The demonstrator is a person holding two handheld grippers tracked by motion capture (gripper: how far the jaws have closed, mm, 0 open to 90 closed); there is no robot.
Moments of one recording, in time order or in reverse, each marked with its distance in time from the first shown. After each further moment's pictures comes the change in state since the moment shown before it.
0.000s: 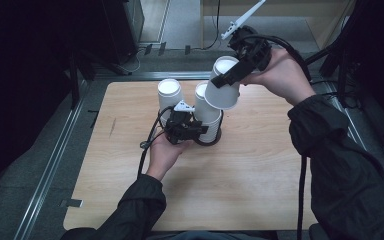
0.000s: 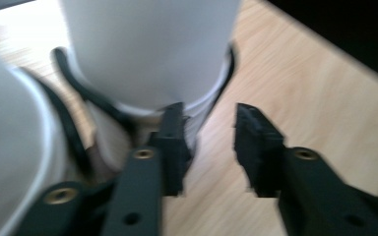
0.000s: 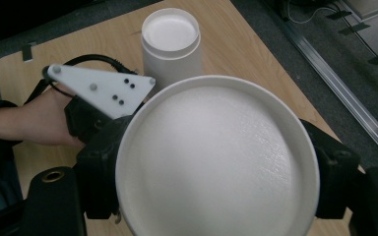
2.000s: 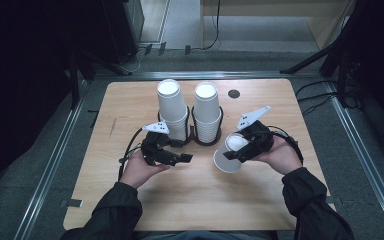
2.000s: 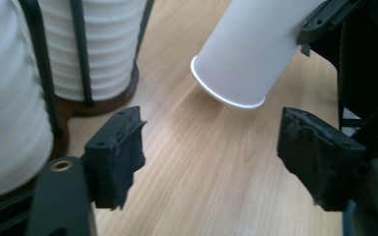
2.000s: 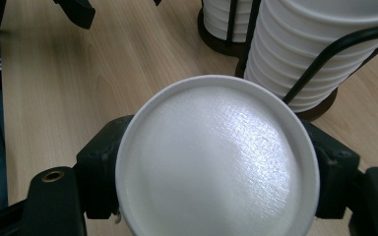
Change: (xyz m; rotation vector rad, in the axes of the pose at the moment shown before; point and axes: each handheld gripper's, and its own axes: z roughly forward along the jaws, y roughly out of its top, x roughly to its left) left arm 0.029 -0.069 -0.040 0.060 -0.275 0.063; right arm 0.038 -0.183 0.113 -0.026 0.127 0.026
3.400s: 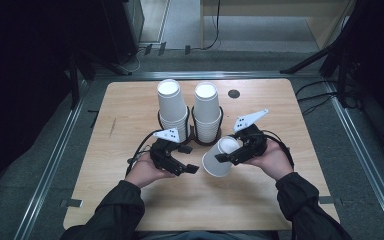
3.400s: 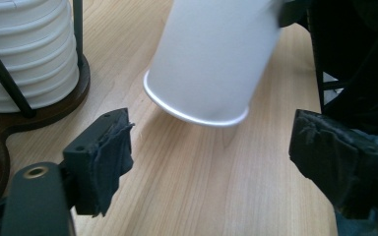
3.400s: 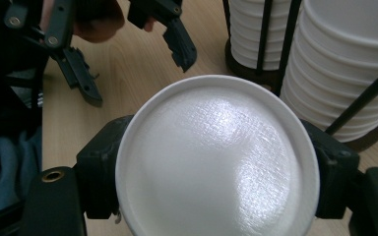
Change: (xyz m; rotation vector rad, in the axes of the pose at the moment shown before) left arm -0.010 0.002 0.023 0.075 -0.122 0.114; right arm 0.008 0.001 0.013 -0.122 0.101 0.059
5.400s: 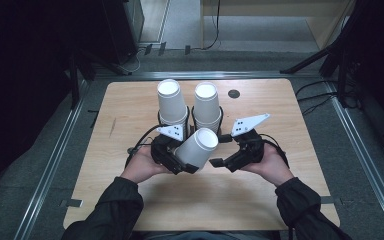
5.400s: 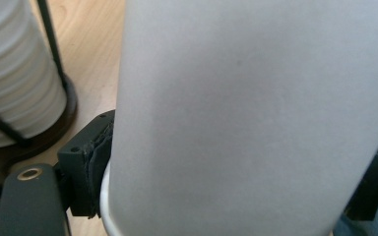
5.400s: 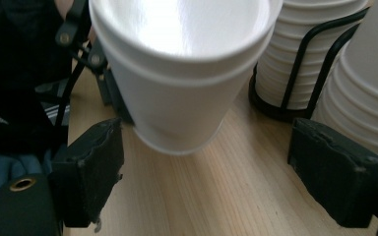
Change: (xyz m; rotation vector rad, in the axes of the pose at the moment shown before) left arm -0.005 0.023 -0.015 0.090 -0.030 0.150; right arm 0.027 0.007 -0.002 -0.091 0.033 -0.074
